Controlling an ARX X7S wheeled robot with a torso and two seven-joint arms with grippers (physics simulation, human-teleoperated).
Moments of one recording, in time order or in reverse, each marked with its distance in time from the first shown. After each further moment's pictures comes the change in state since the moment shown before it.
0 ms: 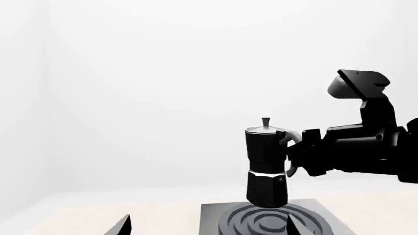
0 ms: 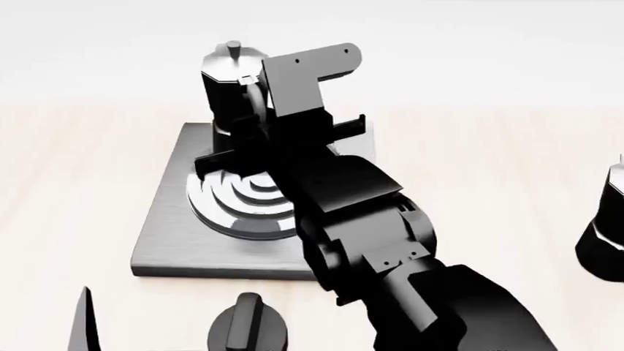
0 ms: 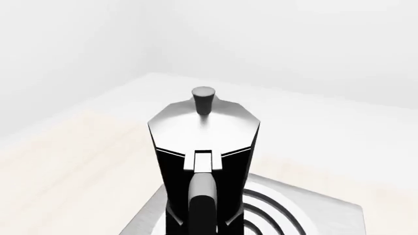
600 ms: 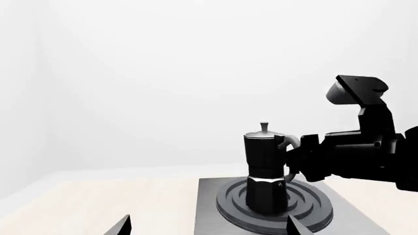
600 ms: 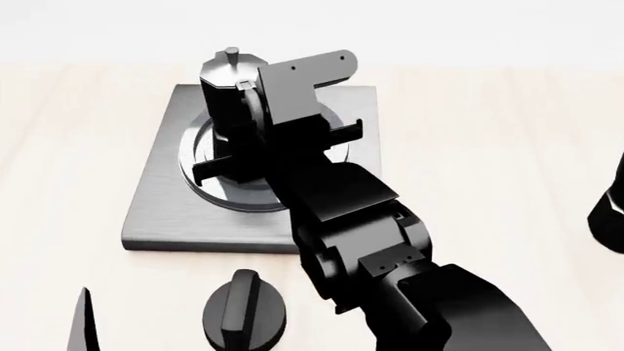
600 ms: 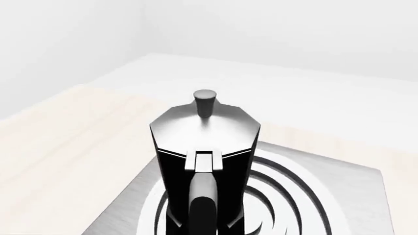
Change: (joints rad) left arm 0.004 -0.005 0.003 -0.011 -0.007 0.025 -0.003; right arm 0.004 -0.001 -0.146 -0.007 0.124 -0.067 0.020
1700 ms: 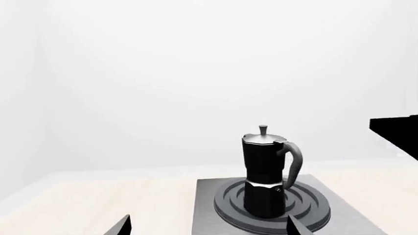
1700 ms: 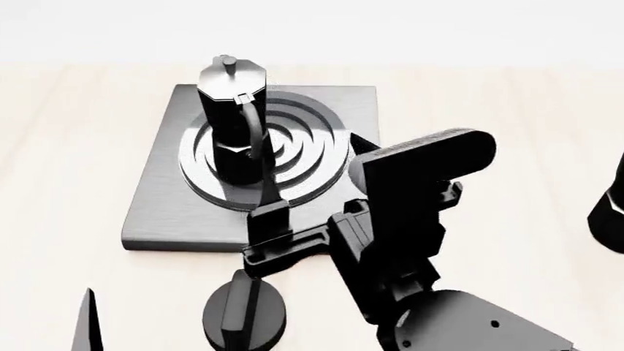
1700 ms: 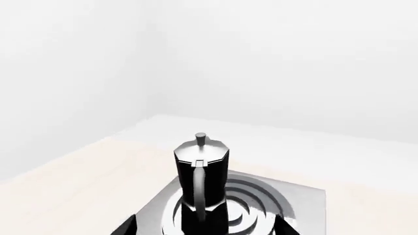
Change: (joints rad) left arm -0.006 -0.006 0.020 -0.006 0.006 0.008 -0.012; right arm -0.125 0.748 0.008 -1.261 -0.249 -0.247 0.527
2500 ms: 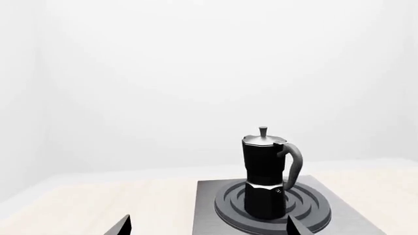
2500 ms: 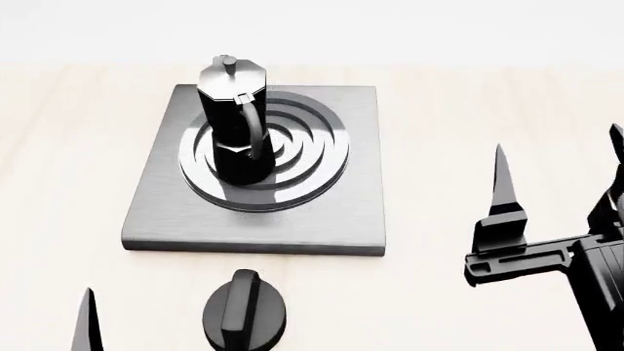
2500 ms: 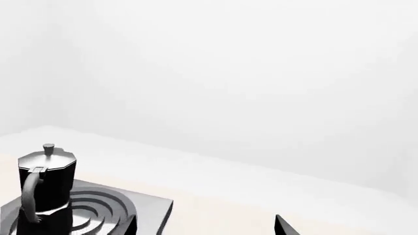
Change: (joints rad) left arm -0.002 -0.008 0.008 0.002 0.003 0.003 -0.011; right arm -0.039 0.548 0.038 -0.180 -0.157 -0.090 0.044
